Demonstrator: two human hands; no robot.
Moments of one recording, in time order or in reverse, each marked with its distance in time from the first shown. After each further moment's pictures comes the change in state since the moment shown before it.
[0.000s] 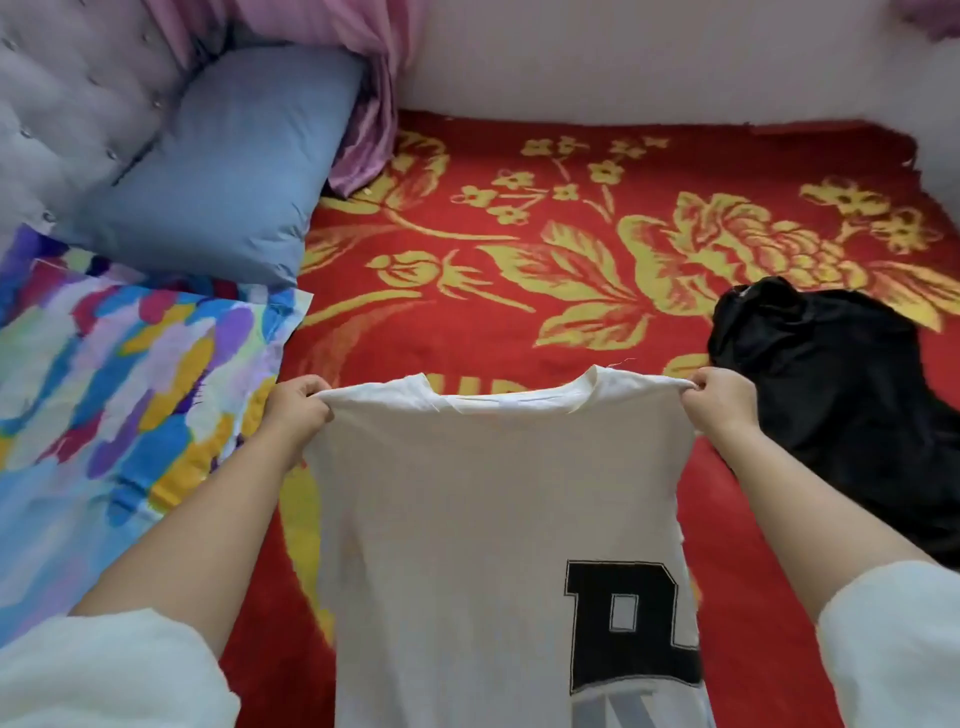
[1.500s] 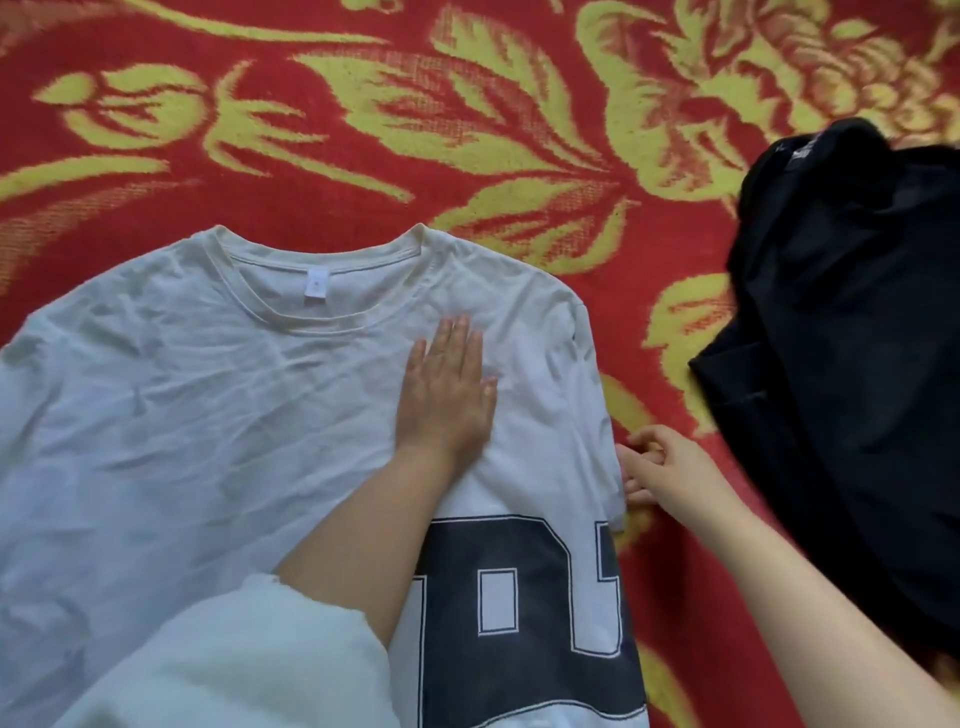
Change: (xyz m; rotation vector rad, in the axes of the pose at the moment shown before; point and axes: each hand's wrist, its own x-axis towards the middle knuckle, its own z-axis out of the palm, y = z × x) left_hand 0.106 0.022 0.411 0.670 -0.205 0.687; right_hand 0.134 0.128 0.187 0.509 -0.472 0.318
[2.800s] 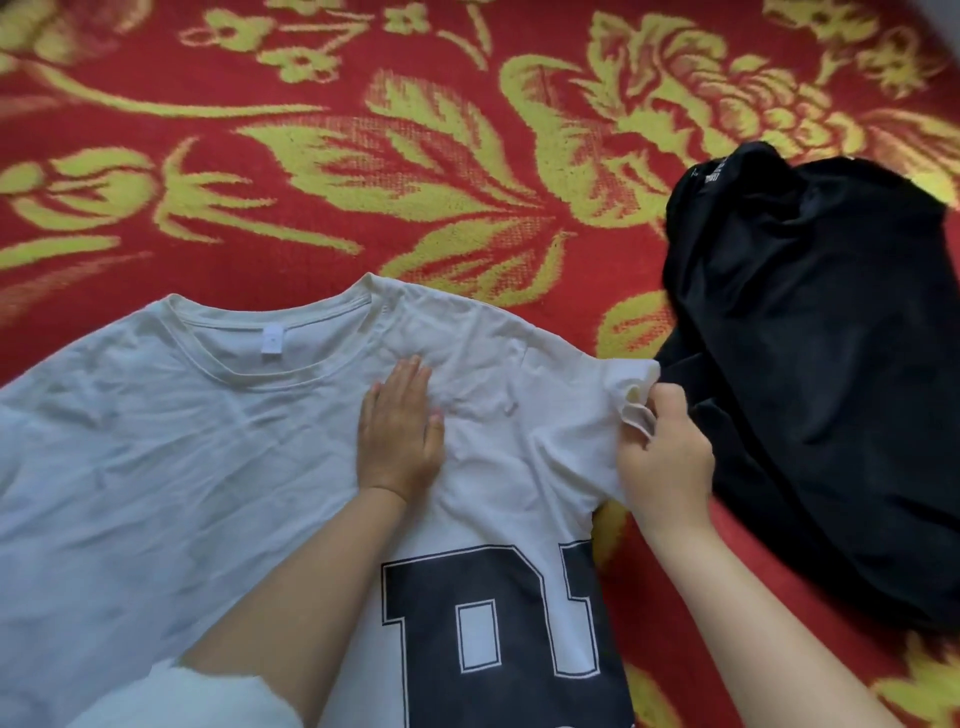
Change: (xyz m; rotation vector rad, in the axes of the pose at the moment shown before) left_hand -0.003 -0.003 0.003 -0.274 0.244 0.060; right_hand -0.024 -0.029 -0.006 -0.170 0.670 -0.392
